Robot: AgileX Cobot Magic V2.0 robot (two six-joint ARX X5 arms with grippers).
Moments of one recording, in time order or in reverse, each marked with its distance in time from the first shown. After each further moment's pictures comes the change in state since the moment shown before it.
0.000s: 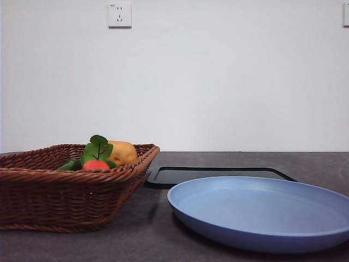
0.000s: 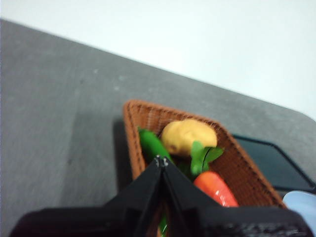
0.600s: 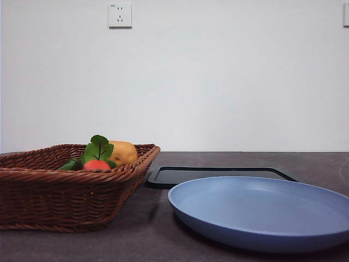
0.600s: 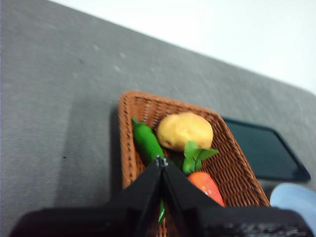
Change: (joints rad) left arm 0.000 0.394 0.269 -0.044 0.049 0.031; right arm 0.000 0.325 0.284 -0.136 -0.064 -0.005
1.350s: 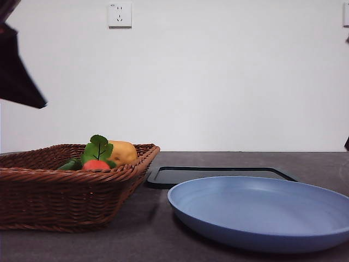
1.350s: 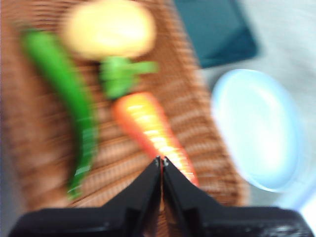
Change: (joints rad) left arm -0.138 0.594 0.385 -0.295 0.277 0.226; right arm 0.000 0.620 0.211 -0.177 -0.327 -0.203
